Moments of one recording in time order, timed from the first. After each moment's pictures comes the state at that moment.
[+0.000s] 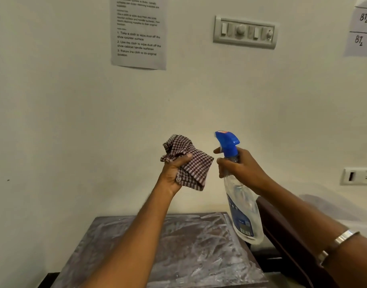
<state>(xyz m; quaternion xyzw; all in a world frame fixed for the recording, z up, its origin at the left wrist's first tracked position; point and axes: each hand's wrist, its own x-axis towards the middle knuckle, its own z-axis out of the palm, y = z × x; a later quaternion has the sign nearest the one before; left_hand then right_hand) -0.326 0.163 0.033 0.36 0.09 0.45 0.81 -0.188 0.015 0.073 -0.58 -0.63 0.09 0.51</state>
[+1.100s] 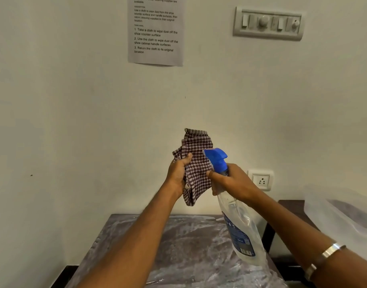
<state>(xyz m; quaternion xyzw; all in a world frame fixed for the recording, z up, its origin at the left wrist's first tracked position) -0.351 0.179 0.028 0.46 0.21 0.47 0.73 -0.230 0.060 0.041 -0.62 -0.62 0.12 0.46</state>
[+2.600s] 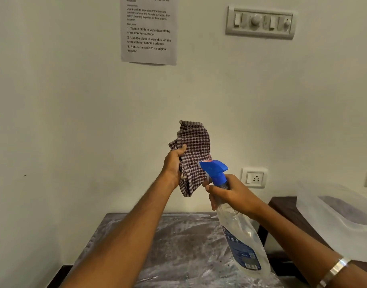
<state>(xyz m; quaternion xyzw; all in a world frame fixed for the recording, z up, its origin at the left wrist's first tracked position) -0.343 0.170 0.047 0.45 0.21 0.47 0.73 -0.220 0.032 0.019 -0.58 -0.66 0.19 0.44</state>
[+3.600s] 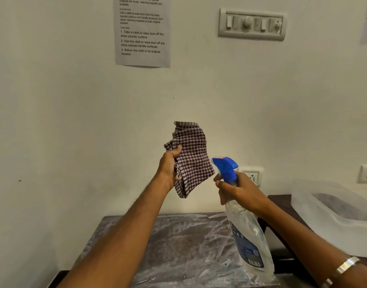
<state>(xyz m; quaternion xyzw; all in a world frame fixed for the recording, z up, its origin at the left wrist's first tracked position) -0.342 0.169 0.048 0.46 0.21 0.46 0.72 -0.194 0.020 0.018 -0.60 -0.62 0.16 0.48</state>
